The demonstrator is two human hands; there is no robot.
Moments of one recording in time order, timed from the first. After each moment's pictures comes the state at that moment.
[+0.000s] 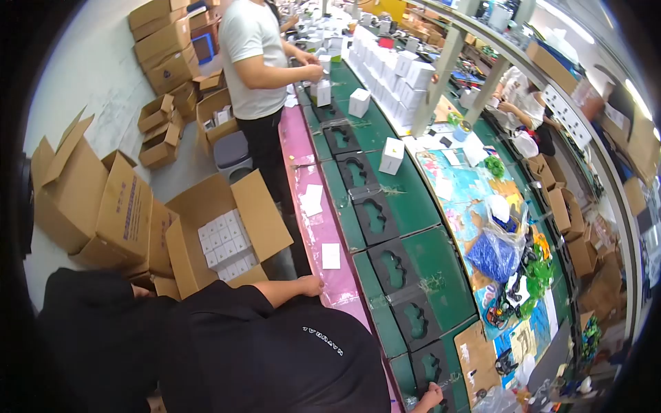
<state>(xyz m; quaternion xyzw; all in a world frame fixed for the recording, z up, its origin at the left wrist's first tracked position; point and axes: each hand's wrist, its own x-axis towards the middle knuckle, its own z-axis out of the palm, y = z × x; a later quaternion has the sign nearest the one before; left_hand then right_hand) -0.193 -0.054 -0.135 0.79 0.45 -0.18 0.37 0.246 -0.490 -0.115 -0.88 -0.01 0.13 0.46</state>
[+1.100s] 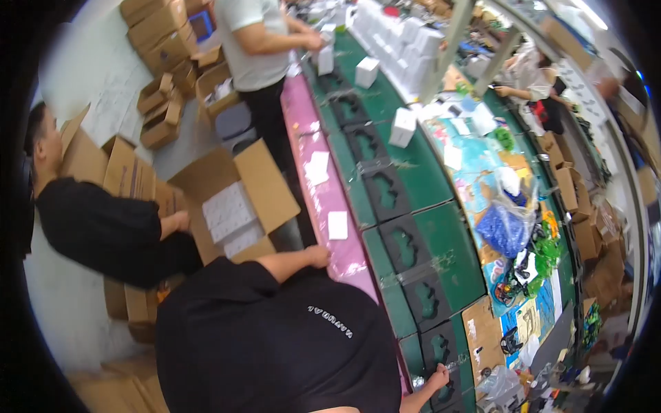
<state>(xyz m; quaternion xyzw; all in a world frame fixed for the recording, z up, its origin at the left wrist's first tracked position) -0.194 -0.052 -0.157 0.81 0.43 -0.22 0.34 0.239 -0.509 -0.102 -0.90 0.00 0.12 0.42</state>
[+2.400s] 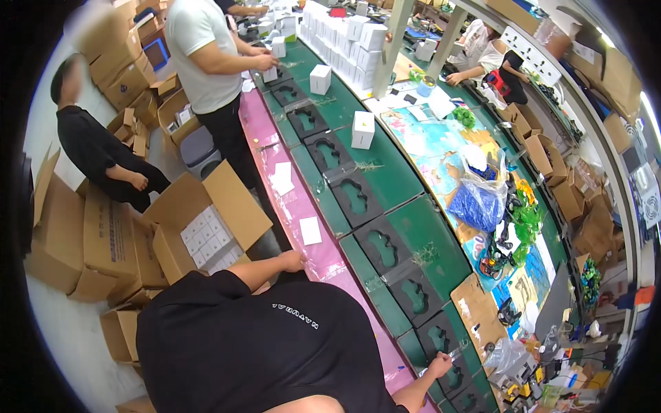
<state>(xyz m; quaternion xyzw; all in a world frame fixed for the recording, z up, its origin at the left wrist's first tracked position) -0.209 -0.037 -0.114 0.79 0.44 -0.19 0.38 0.232 -0.522 -0.098 -0.96 0.03 0.04 0.26</state>
